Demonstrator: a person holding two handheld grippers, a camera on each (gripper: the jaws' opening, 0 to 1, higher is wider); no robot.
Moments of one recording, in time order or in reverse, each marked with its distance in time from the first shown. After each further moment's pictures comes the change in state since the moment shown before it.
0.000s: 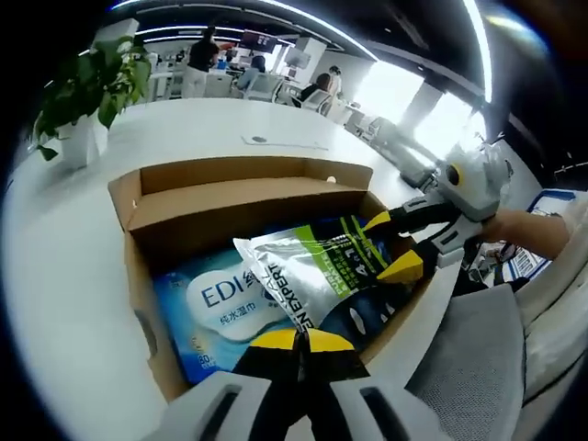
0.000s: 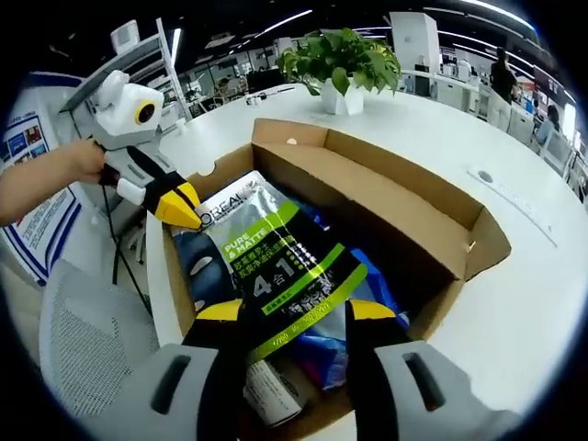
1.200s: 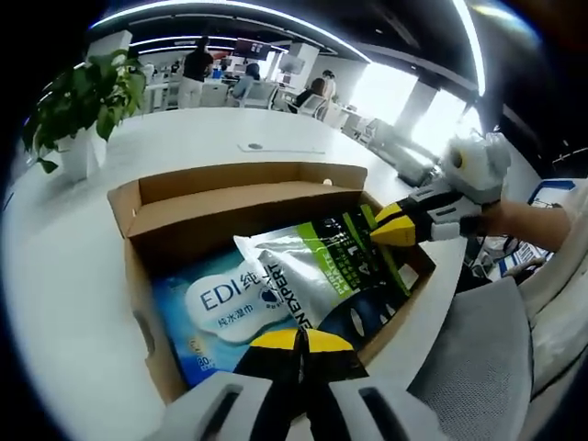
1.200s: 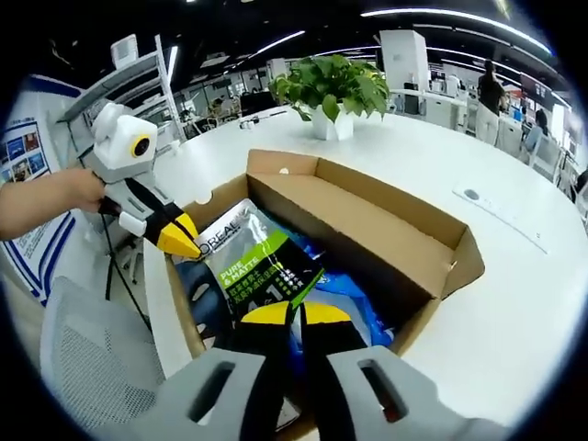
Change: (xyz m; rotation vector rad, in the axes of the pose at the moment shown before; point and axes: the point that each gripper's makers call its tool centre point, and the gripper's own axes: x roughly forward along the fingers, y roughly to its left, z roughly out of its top) left arm 0.001 -0.005 0.001 0.039 -0.020 0.013; right arm -0.019 -0.003 0.020 0.003 -0.115 -0.046
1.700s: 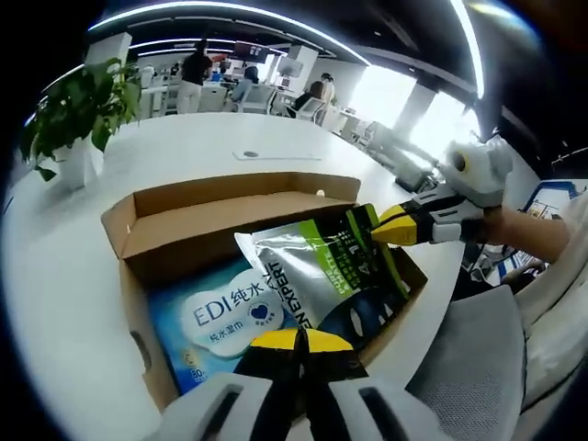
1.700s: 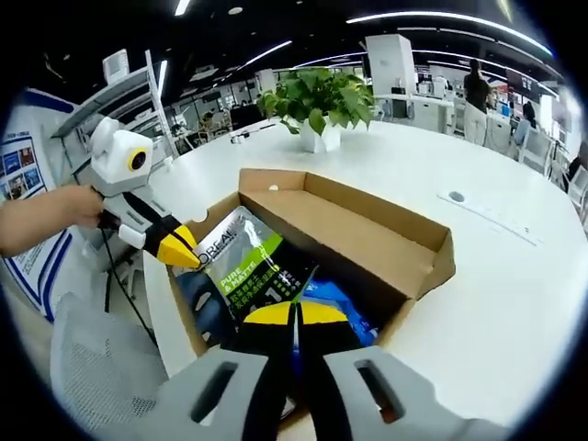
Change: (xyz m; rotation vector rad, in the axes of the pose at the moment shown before) left arm -0.002 -0.014 0.018 0.002 -0.015 -0.004; right arm -0.024 -0.009 0.015 0.056 -0.066 -0.037
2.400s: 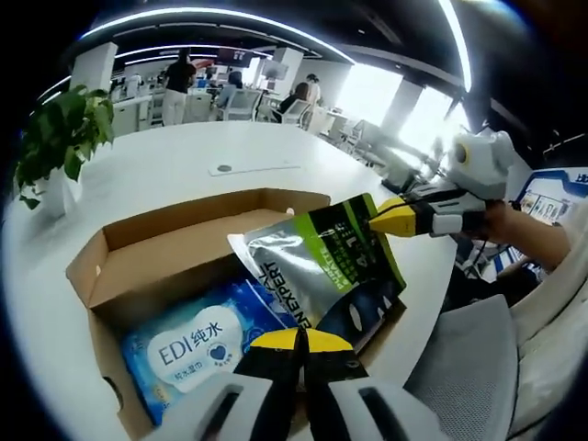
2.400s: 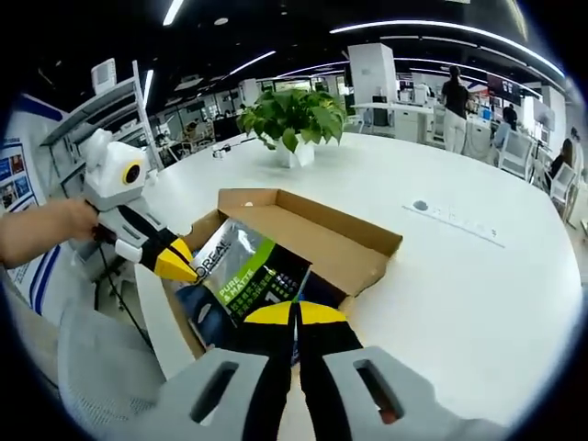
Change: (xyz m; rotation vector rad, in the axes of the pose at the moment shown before) left arm 0.028 -0.044 0.032 0.059 -0.002 -0.037; right arm -0.050 -0.038 0.011 0.016 -0.034 -0.090
